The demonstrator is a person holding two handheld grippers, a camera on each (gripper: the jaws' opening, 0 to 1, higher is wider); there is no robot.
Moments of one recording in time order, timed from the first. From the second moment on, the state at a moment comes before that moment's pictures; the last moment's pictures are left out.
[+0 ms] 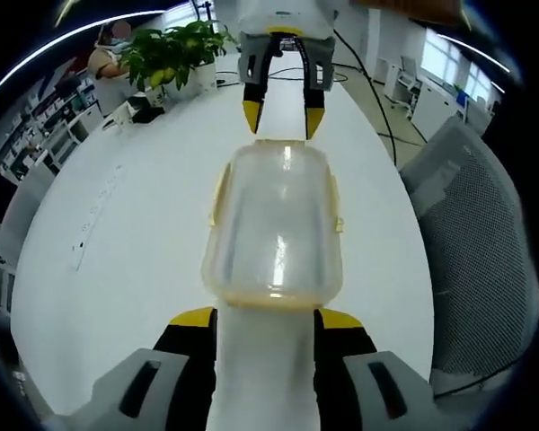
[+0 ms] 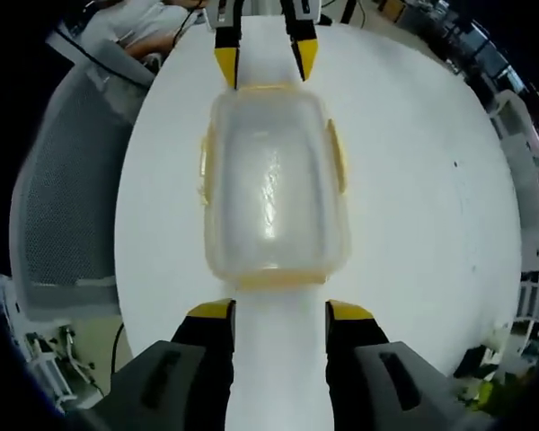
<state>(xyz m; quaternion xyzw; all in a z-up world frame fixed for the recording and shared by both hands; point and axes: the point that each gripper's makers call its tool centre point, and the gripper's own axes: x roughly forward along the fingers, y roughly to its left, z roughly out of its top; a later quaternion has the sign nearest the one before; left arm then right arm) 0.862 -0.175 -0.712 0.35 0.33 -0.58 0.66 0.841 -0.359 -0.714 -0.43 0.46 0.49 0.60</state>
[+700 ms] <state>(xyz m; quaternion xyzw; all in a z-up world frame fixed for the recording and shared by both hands) 0.872 -0.167 -0.699 0.21 0.37 -0.46 0.78 0.840 -0.348 -0.700 -0.28 0.44 0.43 0.73</state>
